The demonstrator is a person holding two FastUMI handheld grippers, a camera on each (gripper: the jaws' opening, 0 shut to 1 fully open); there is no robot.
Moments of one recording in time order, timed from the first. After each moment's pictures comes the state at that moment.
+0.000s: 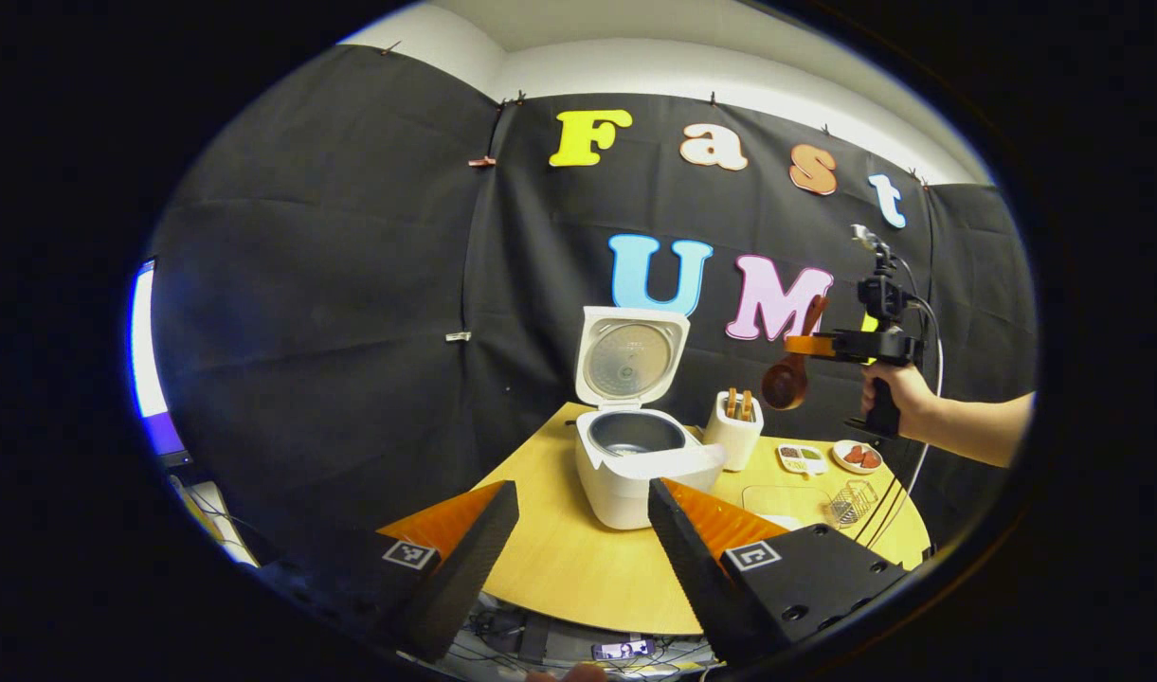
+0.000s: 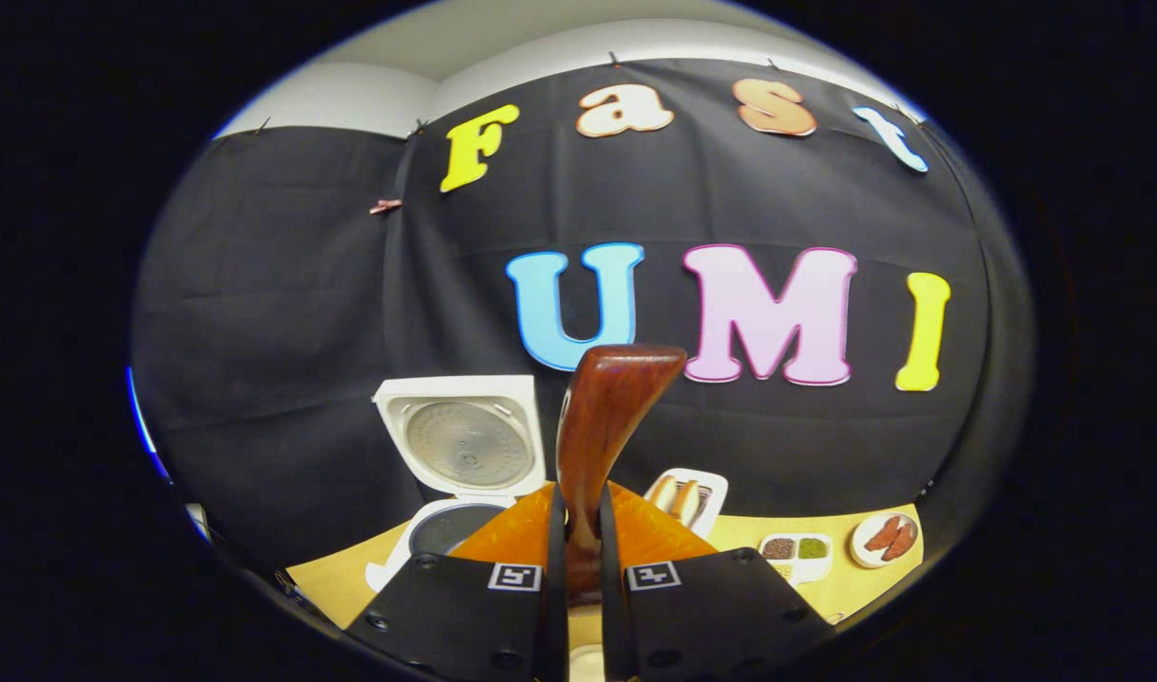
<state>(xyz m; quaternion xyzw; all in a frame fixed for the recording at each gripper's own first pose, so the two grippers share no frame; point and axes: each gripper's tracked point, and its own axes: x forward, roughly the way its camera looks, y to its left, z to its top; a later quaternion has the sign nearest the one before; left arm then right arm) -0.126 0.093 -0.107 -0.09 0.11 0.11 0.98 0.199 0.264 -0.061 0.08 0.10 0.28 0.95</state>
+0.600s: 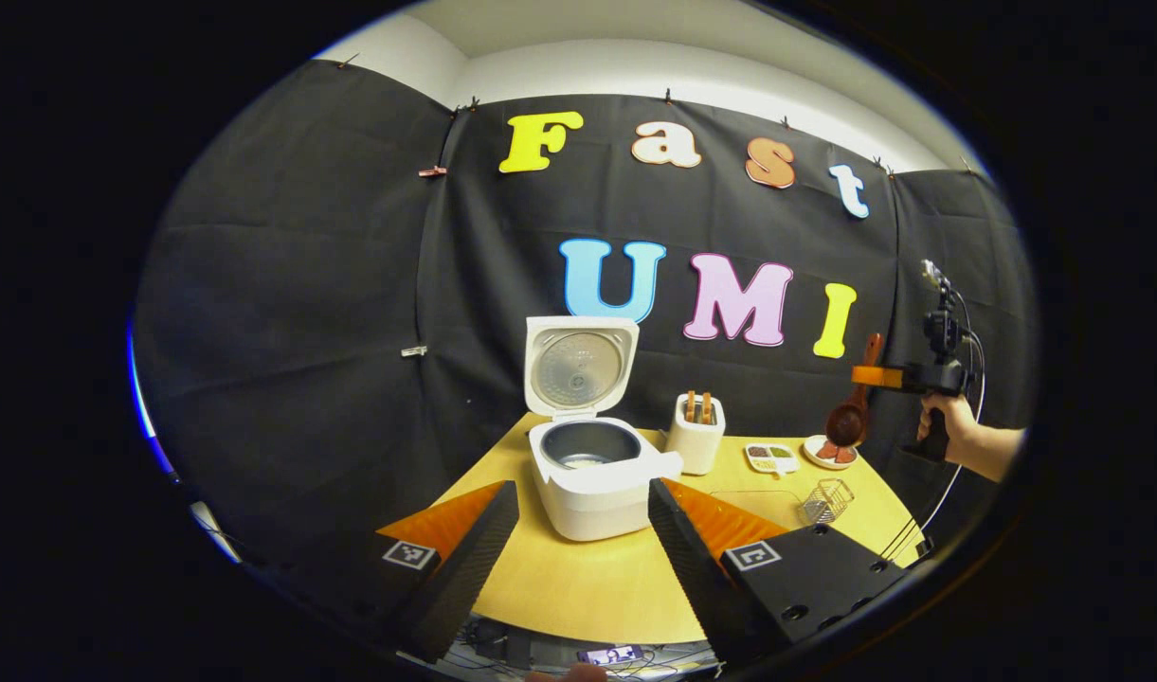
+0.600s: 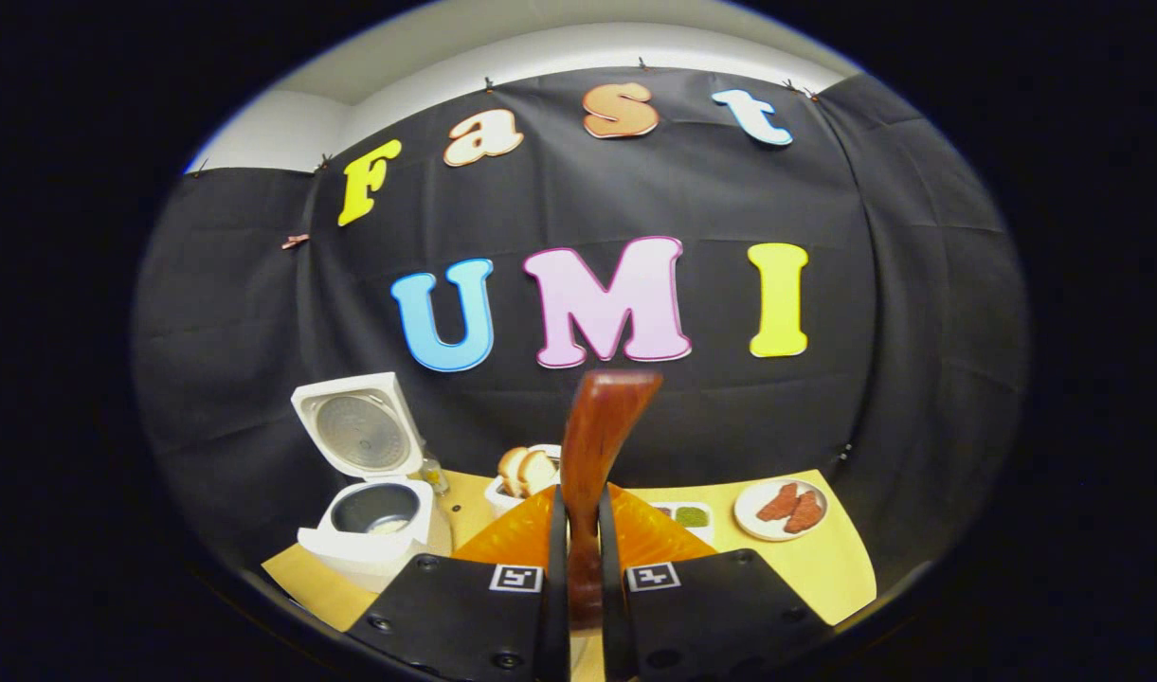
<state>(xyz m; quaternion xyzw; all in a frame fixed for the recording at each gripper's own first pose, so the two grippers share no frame) -0.095 0.040 -0.085 -0.07 0.10 0.06 0.99 0.186 0.055 -0.115 0.10 0.13 0.16 0.97</state>
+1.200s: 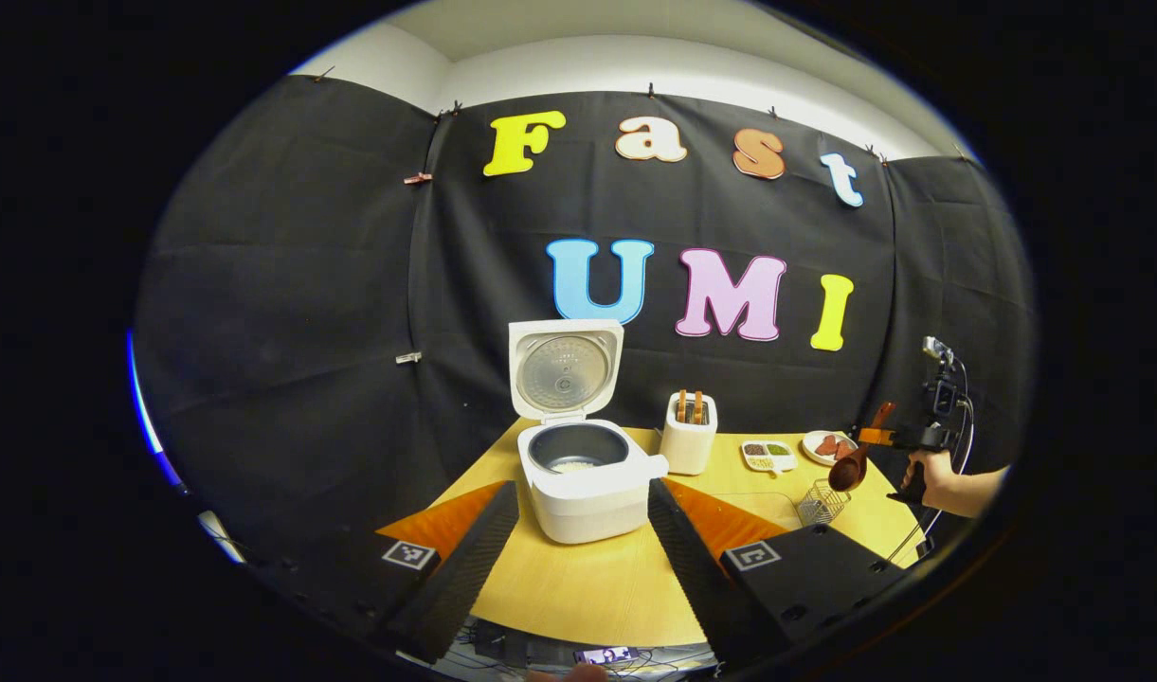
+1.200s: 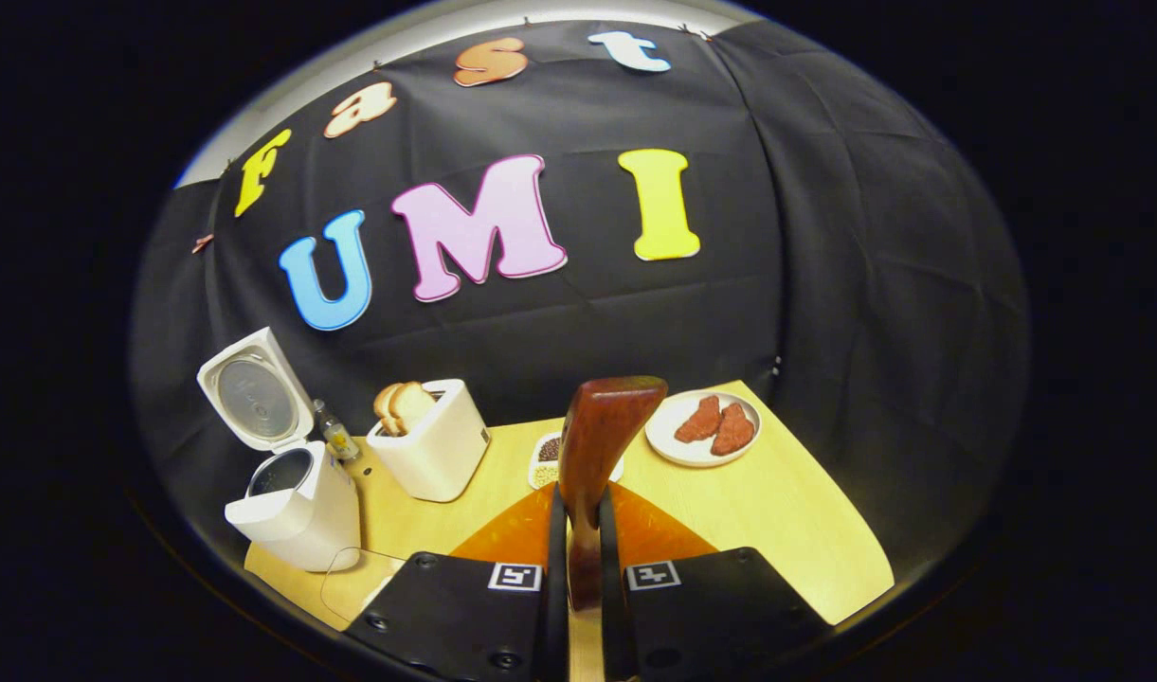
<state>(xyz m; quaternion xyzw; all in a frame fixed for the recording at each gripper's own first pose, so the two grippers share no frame) -0.088 0.015 -0.070 -0.04 0.12 0.08 0.99 0.208 -0.026 -0.273 0.16 0.23 0.05 0.96</state>
